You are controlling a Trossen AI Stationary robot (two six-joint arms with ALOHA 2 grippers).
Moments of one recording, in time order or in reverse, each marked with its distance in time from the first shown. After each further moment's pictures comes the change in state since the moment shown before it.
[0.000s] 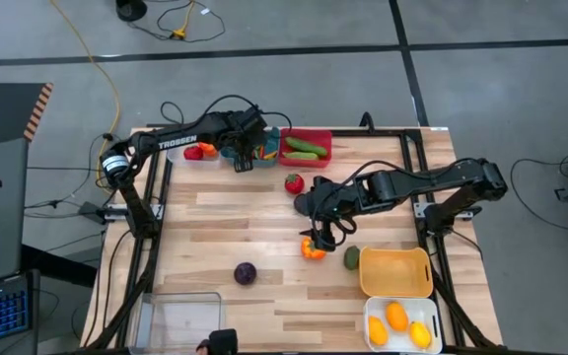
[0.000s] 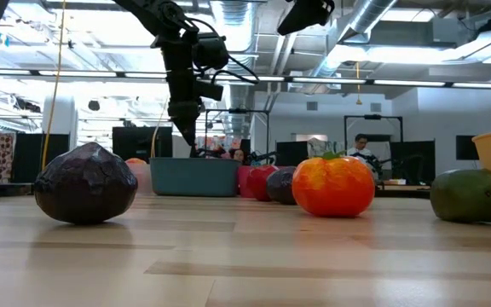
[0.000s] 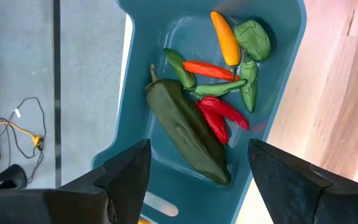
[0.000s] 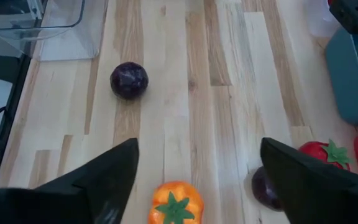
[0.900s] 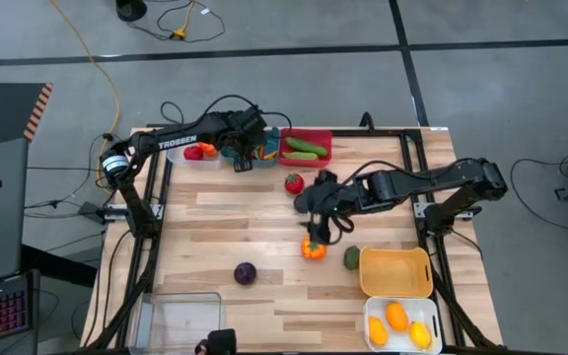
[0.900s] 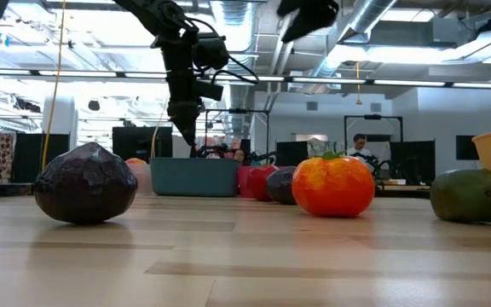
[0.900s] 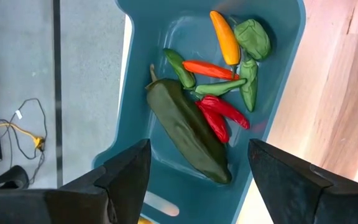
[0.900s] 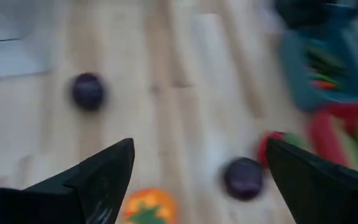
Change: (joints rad) left arm 0.000 -0.001 0.000 -0.001 -0.001 0.010; right arm -0.002 0.000 0.000 -0.010 0.144 0.057
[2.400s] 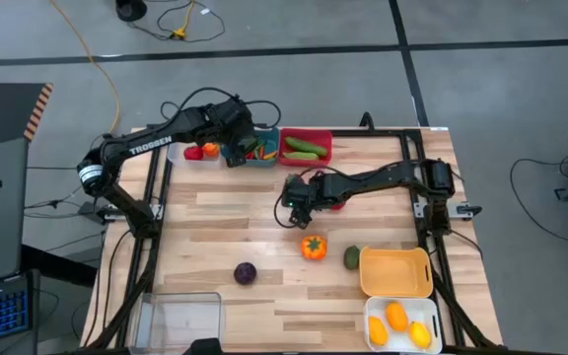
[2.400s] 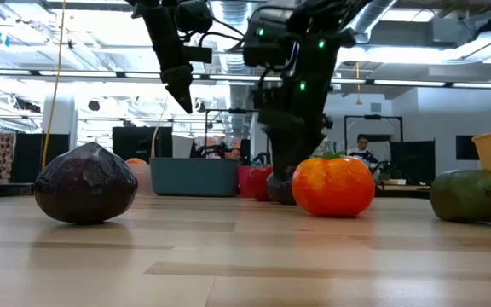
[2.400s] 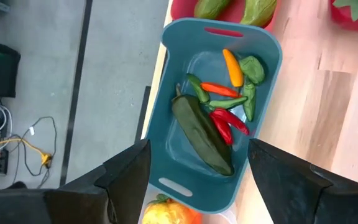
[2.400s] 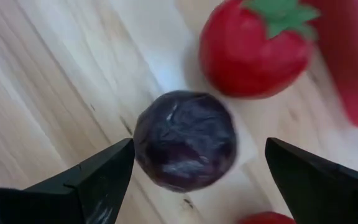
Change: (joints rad) left arm -0.002 -0.189 0.000 -0.024 0.030 -0.021; right arm -0.201 0.377 -0.096 0.010 0.079 0.228
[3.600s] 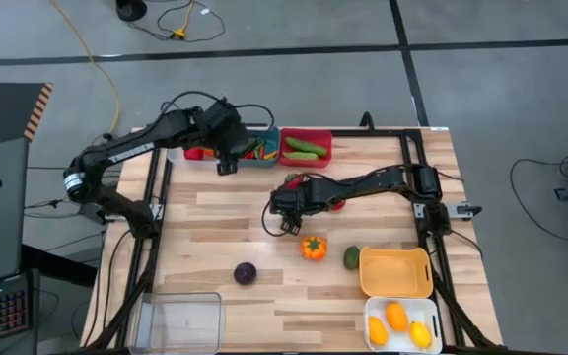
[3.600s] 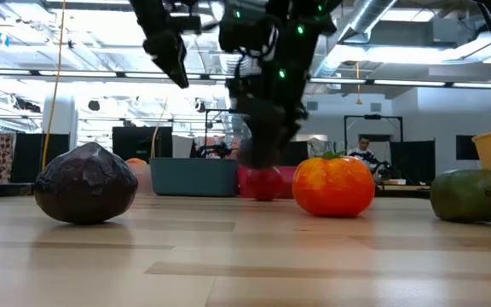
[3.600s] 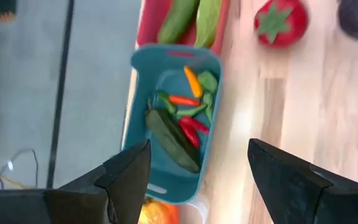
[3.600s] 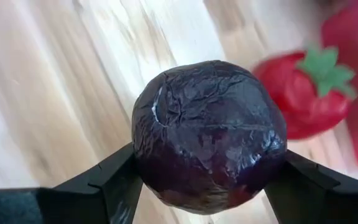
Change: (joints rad) left arm -0.055 -0.119 0.000 -0.081 0.106 0.019; right arm 0.046 0.108 0.175 -0.064 0.008 -0.087
